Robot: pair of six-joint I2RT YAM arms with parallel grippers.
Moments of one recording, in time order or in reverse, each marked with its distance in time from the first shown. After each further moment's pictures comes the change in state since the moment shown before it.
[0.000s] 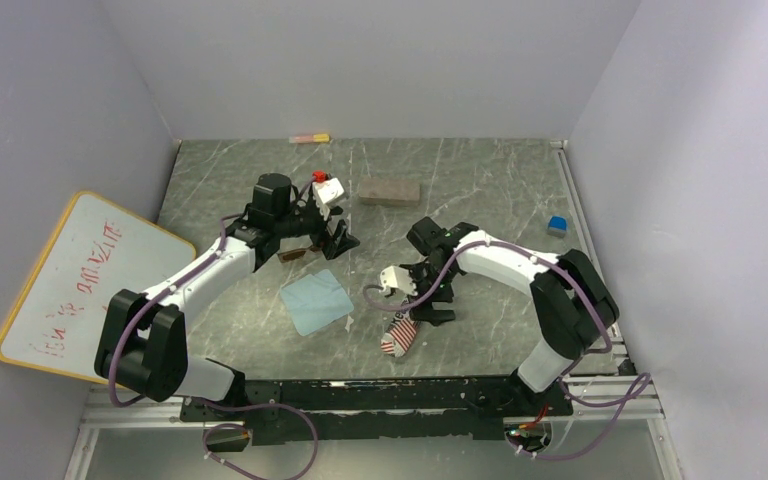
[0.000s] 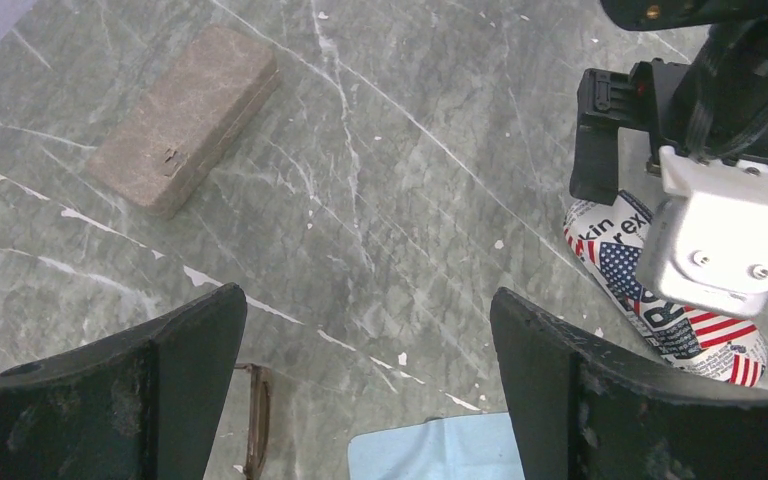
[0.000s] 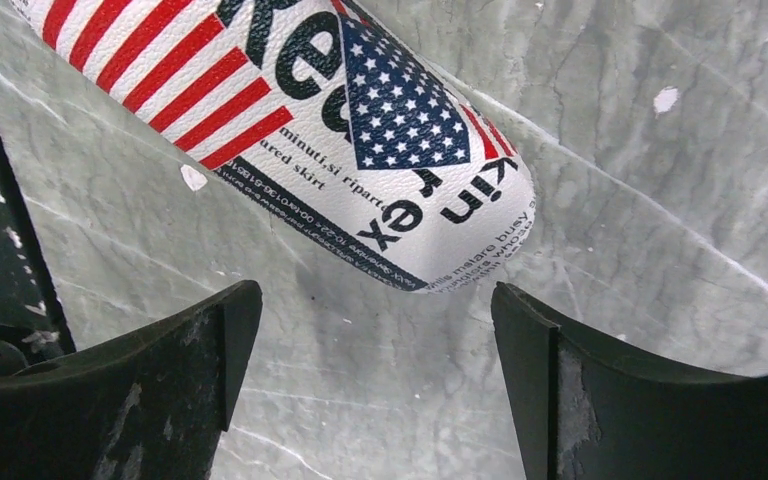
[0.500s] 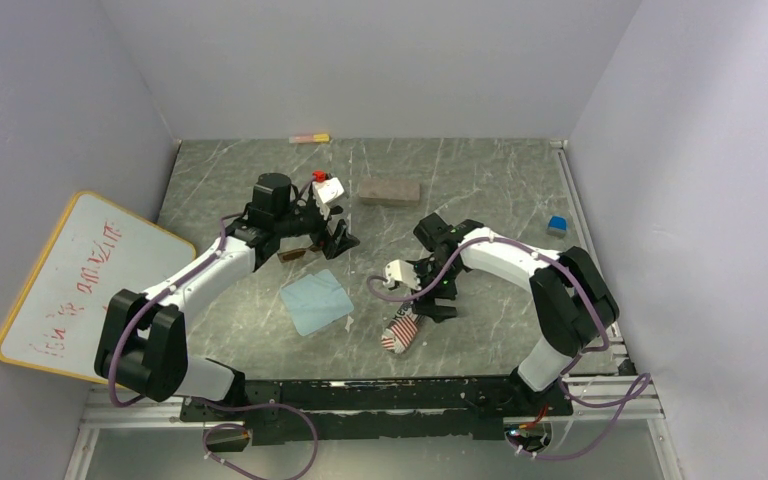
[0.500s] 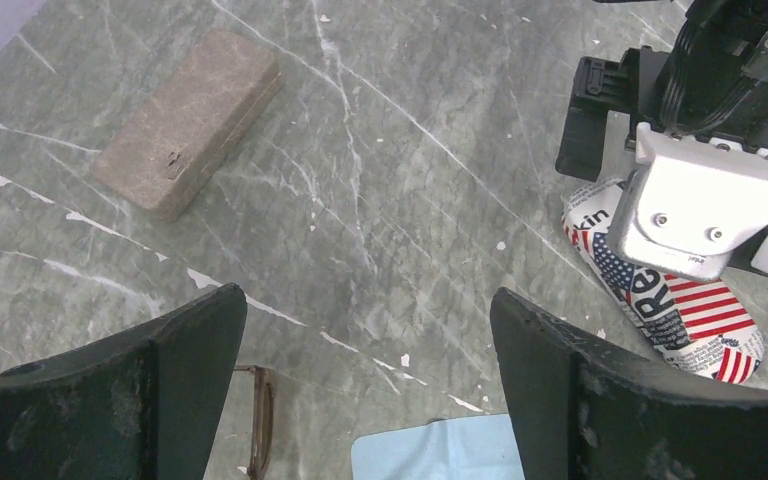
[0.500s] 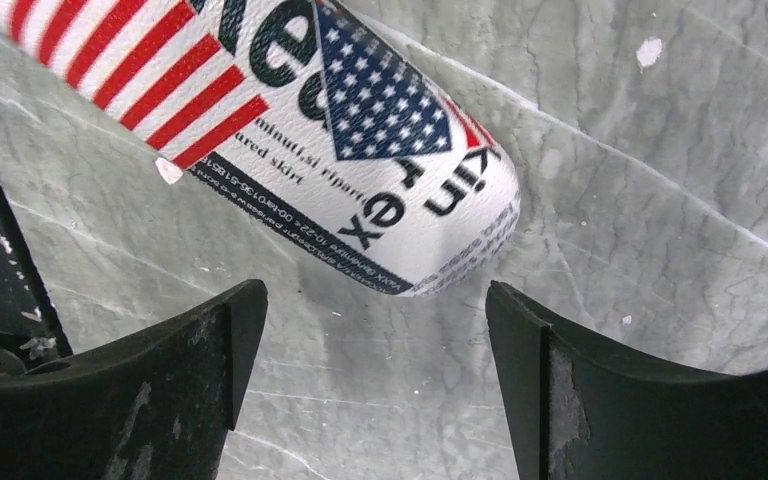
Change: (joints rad) left arm 0.000 0.000 0.003 -0.001 0.000 0.002; right arm -0.045 0.001 -0.009 0.018 0.010 0.009
